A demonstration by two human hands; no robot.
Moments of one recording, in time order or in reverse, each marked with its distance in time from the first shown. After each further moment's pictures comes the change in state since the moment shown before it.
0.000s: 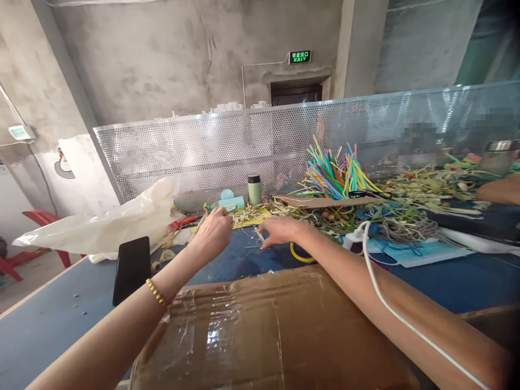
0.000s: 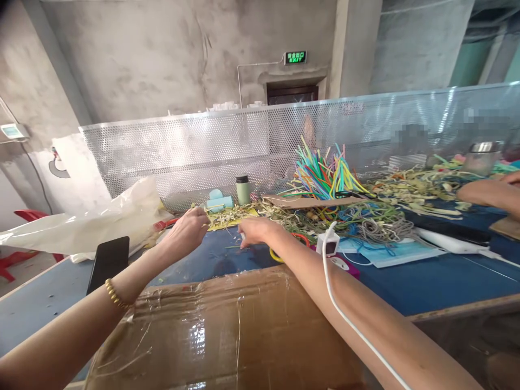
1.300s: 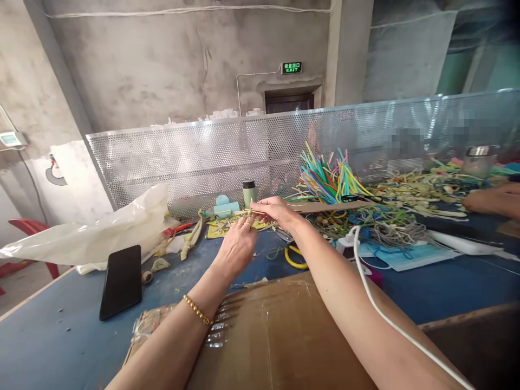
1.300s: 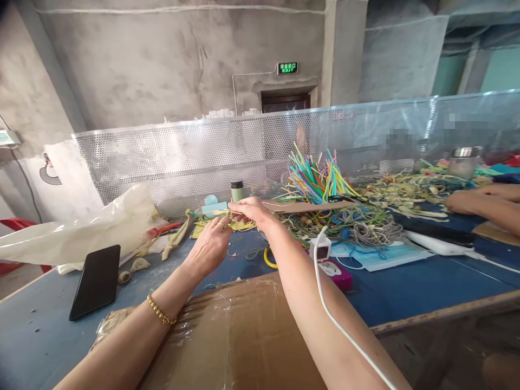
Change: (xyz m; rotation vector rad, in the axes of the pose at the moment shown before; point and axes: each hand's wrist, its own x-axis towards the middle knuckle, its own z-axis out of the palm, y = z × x) left_hand 0.015 0.052 0.050 0.135 0.257 0.284; right_hand 0.033 0.029 -0.008 1.305 0.363 0.063
